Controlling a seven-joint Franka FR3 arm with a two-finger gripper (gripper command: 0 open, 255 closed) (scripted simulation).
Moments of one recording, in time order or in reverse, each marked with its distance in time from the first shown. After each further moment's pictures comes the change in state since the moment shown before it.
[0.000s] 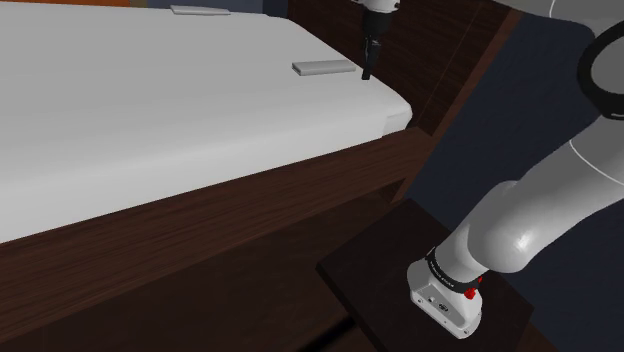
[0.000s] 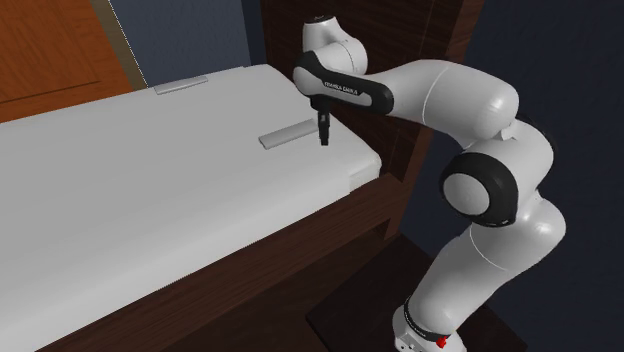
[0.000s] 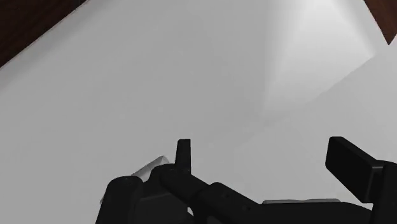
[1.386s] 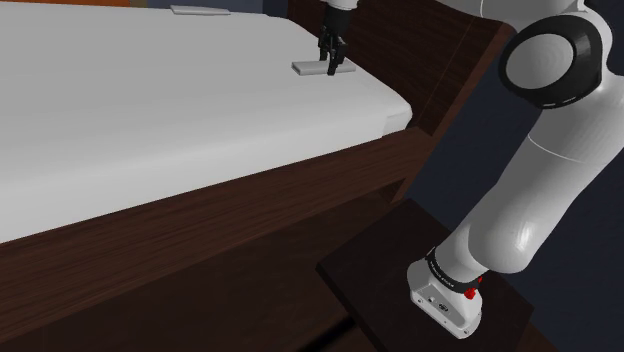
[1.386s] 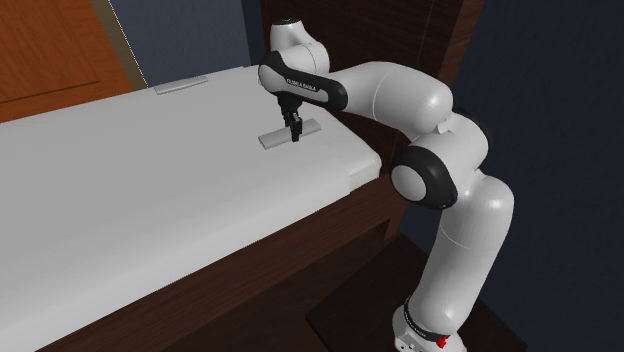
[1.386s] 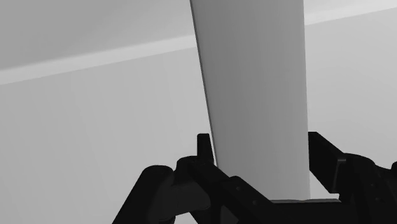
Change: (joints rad) arm 0.021 0.273 0.027 0.280 0.118 0.031 -0.367
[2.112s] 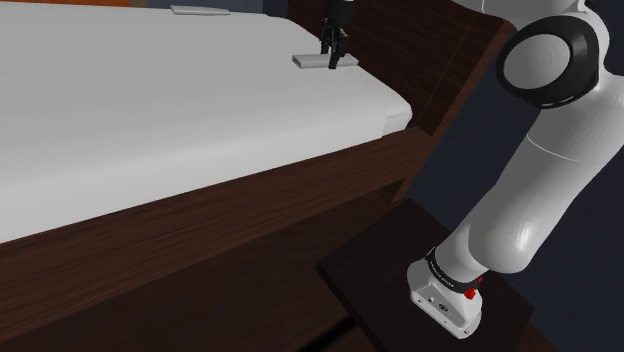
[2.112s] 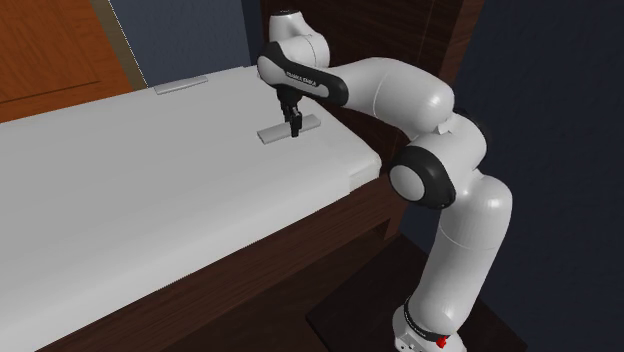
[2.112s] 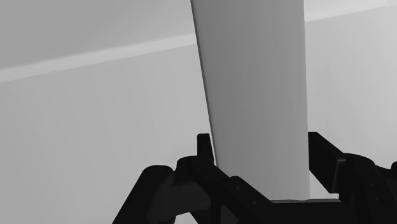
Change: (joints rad) arm 0.000 0.009 0.000 0.064 0.001 -0.058 0.003
